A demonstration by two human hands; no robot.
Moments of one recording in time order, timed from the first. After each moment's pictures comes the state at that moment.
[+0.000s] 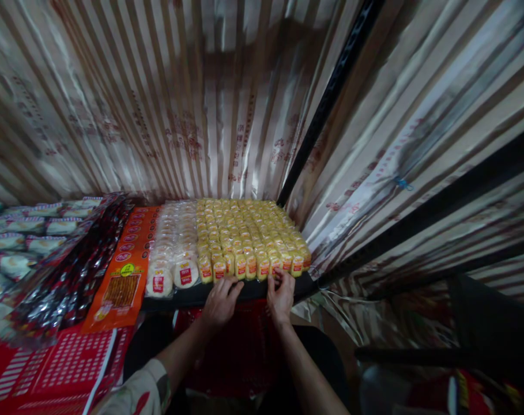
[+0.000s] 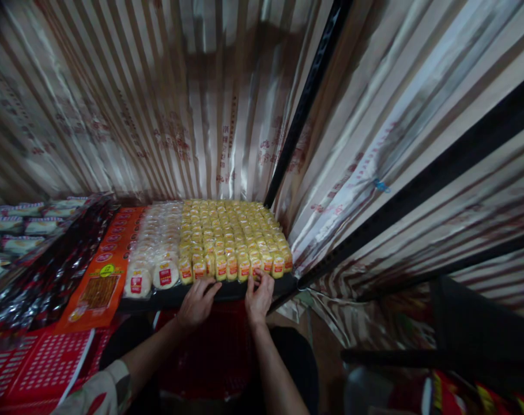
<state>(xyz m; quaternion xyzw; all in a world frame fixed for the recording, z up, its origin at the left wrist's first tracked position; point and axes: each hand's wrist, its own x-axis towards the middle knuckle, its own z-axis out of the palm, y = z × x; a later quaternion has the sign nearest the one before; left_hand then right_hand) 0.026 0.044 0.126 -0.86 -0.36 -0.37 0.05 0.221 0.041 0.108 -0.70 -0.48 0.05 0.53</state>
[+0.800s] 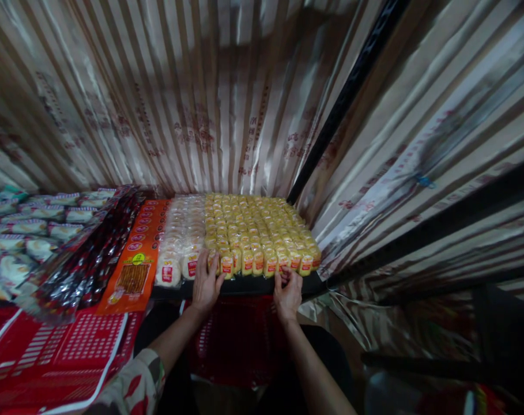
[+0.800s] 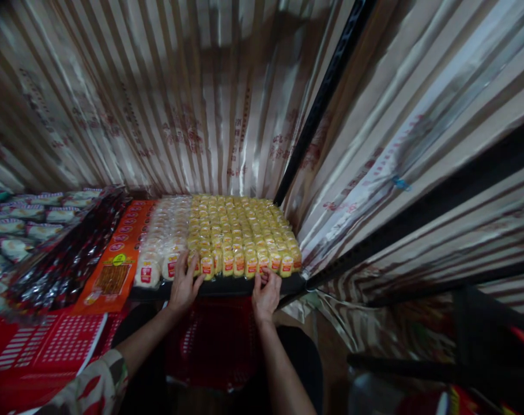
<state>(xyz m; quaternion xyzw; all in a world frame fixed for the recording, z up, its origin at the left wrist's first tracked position) -0.011 0.062 0.113 -0.75 -0.54 -0.39 0.04 0.220 0.040 0.110 -0.73 -0.46 0.06 0.50</state>
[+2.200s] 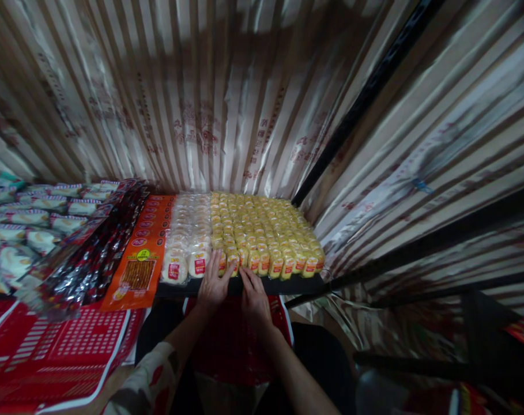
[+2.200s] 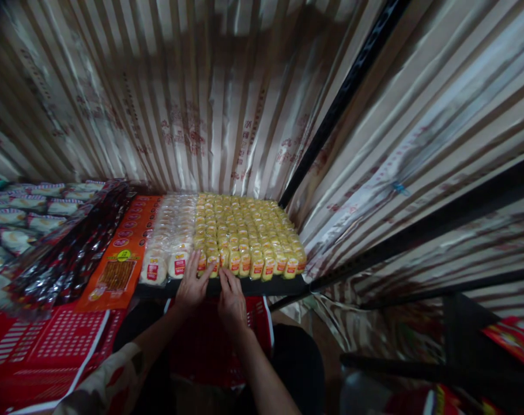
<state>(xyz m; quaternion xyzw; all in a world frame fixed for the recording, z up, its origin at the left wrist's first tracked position) -0.015 0.058 0.110 -0.79 -0.49 -0.36 0.07 0.137 0.024 0.107 -0.56 -0.75 0.04 0.35</state>
